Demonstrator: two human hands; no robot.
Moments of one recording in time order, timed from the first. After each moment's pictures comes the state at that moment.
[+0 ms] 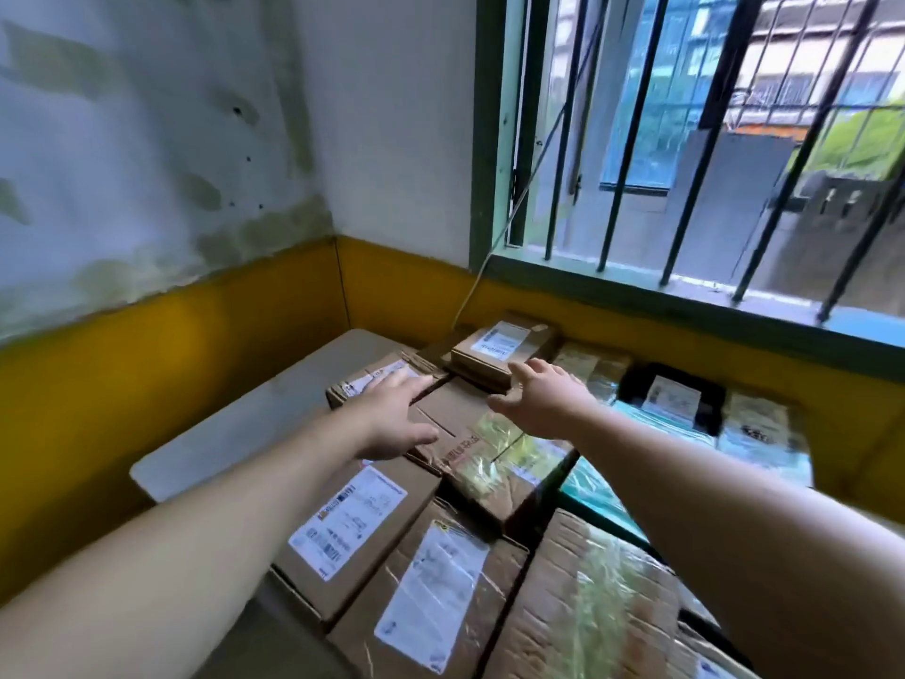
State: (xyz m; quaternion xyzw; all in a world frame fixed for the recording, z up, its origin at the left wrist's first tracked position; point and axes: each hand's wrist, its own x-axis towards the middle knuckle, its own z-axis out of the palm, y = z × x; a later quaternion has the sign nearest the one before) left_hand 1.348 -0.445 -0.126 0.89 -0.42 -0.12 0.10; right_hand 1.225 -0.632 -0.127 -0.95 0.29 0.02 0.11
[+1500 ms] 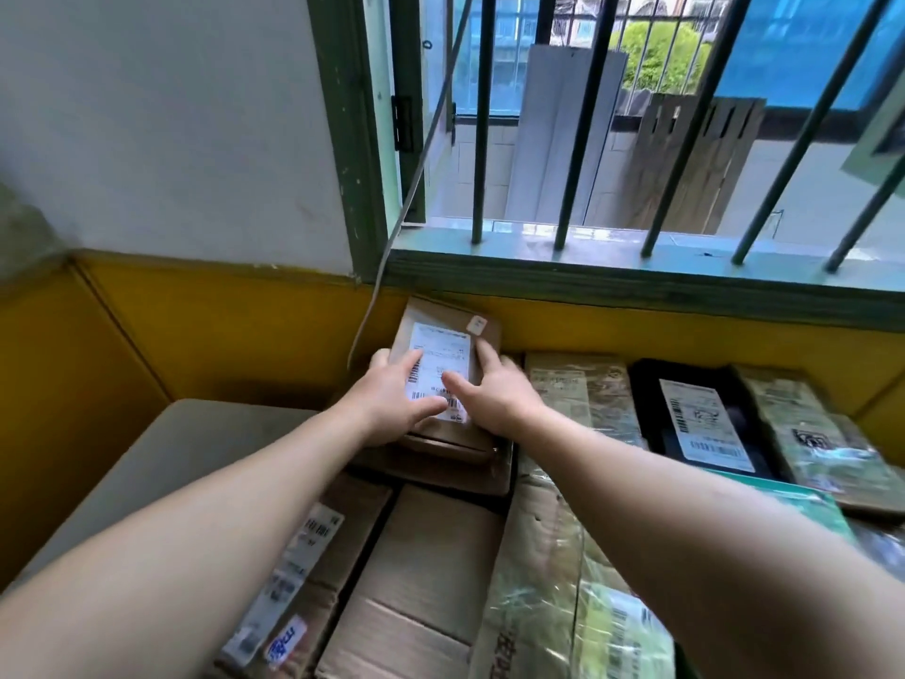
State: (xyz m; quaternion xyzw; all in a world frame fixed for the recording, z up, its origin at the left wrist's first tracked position) left_hand 1.559 -0.701 -0.197 0.79 -0.53 -0.22 0.22; right_hand 1.423 -0.795 -0.217 -0.80 0.50 -0.10 0.32
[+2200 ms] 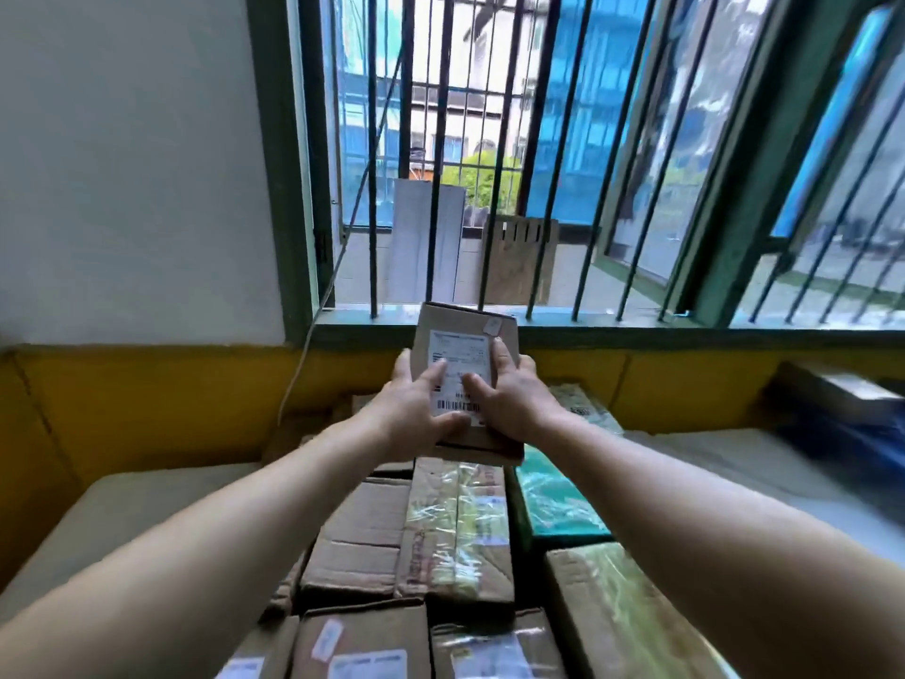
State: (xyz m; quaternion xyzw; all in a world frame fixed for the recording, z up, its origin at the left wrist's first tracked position) left_hand 1.414 -0.560 -0.064 0.67 -0.68 -0.21 0.23; right_hand 1.261 -0.611 -0.057 -0.74 0.58 -0.24 0.24
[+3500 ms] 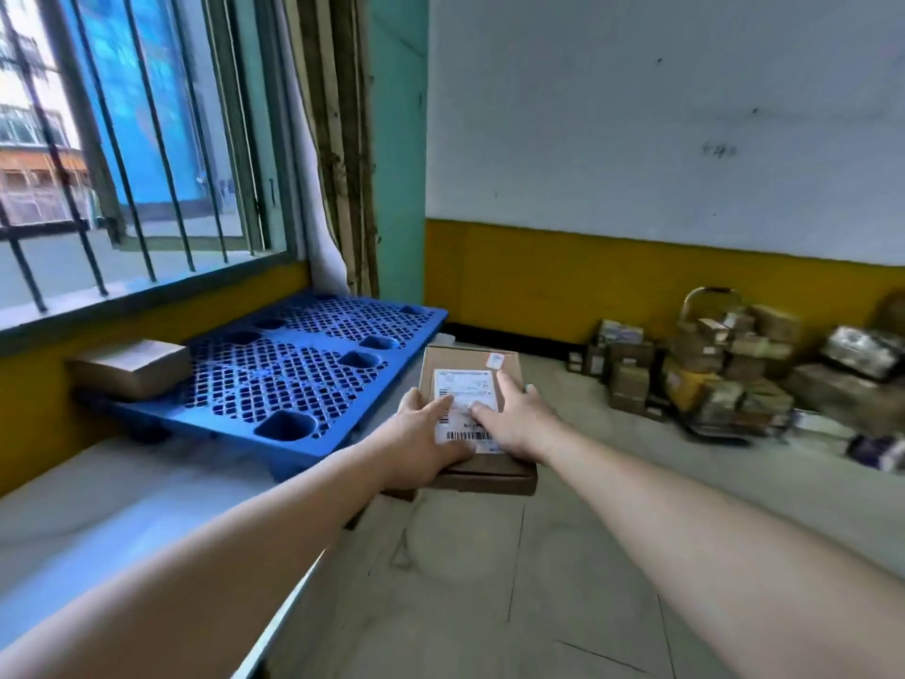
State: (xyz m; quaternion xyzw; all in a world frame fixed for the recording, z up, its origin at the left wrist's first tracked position) left_hand 0.498 -0.463 -0.091 0.19 -0.95 -0.26 0.03; right_hand 0.382 -0.344 -0.083 -0.28 0.92 -0.24 0.09
